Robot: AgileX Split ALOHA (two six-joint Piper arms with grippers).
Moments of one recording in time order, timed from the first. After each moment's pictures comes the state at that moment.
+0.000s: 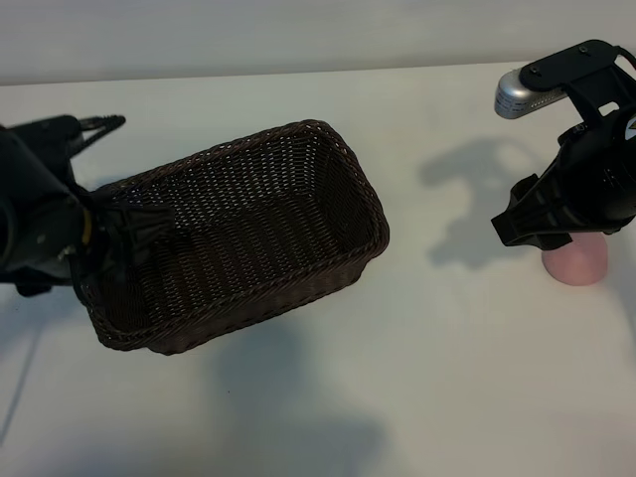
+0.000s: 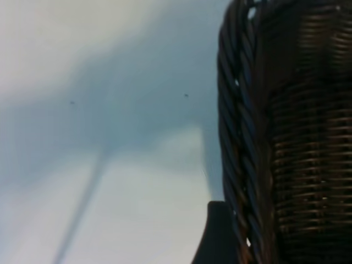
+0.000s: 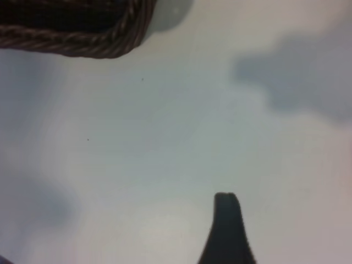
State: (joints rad) left arm -0.52 1.42 -0.79 0.46 0.73 -1.13; right arm 0.24 1.37 -1.00 0.23 0.86 -0.19
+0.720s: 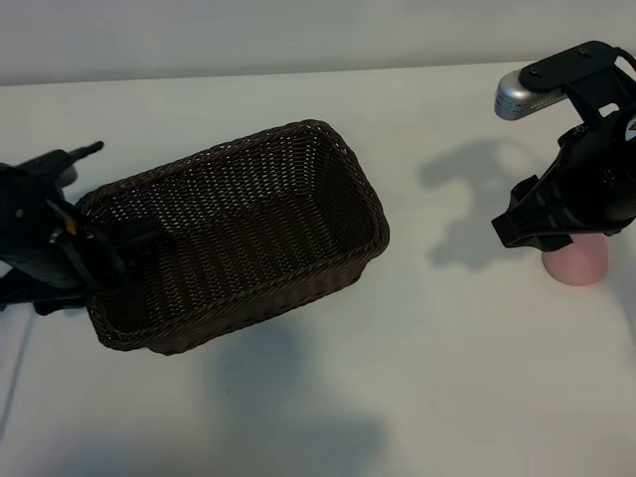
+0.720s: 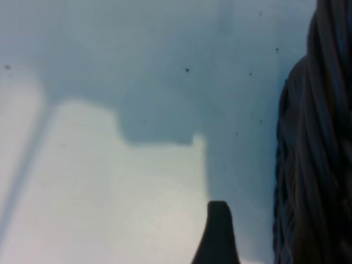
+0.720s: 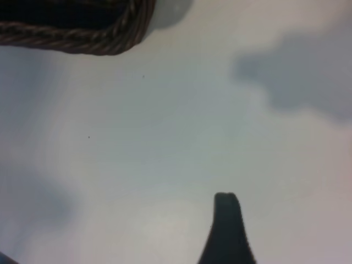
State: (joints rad) left arm -0.24 1.58 -0.74 0.10 0.48 -0.75; right arm 0.24 1.37 -1.00 0.23 0.87 -0.19
